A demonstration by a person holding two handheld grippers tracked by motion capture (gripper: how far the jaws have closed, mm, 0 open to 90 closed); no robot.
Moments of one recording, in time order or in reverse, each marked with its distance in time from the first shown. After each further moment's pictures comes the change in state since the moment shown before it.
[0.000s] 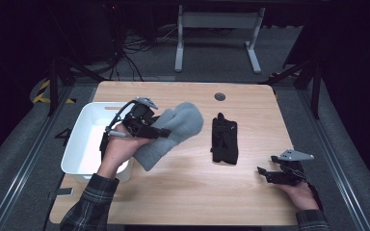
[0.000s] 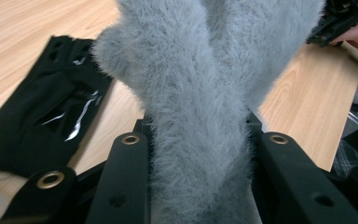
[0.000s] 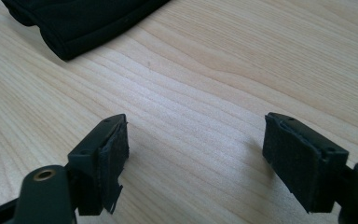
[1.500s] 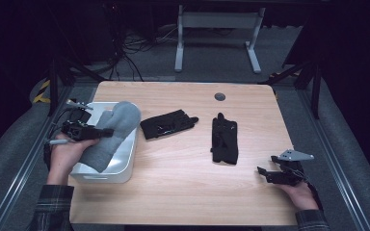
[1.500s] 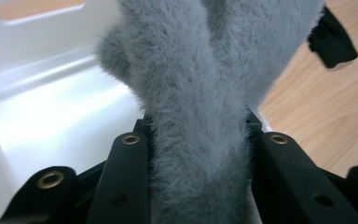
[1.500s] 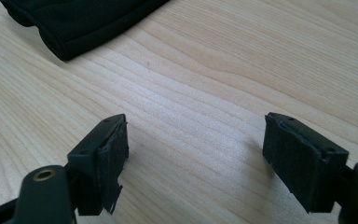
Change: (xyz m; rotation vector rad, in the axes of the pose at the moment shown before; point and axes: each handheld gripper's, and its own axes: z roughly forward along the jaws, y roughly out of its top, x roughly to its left) left arm 0.097 -0.104 -0.072 -0.016 0.177 -0.328; right arm 0.000 0.000 0.000 0.000 -0.004 0.003
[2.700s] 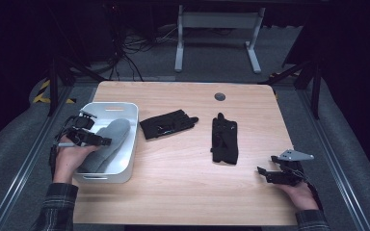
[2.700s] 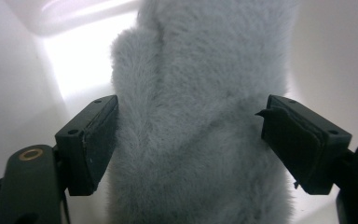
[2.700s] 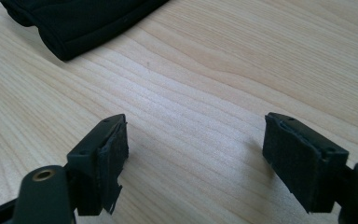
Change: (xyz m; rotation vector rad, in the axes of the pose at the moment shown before) left arm 0.027 -0.015 0.037 0.117 0.221 -0.057; right arm 0.000 0.000 0.000 -0.001 -0.002 0.001
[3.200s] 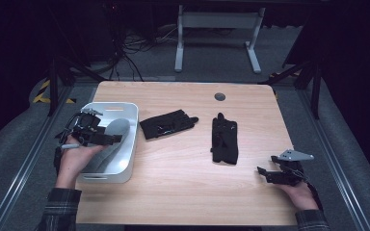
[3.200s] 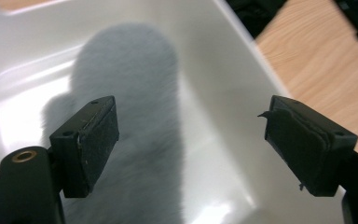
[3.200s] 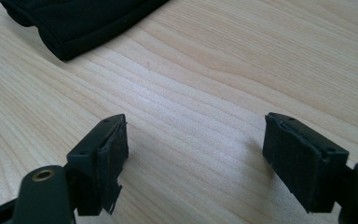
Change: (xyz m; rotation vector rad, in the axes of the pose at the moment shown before) left arm -0.044 0.008 -0.026 -0.153 -0.137 0.111; right arm 0.000 0.000 0.000 0.000 0.000 0.000
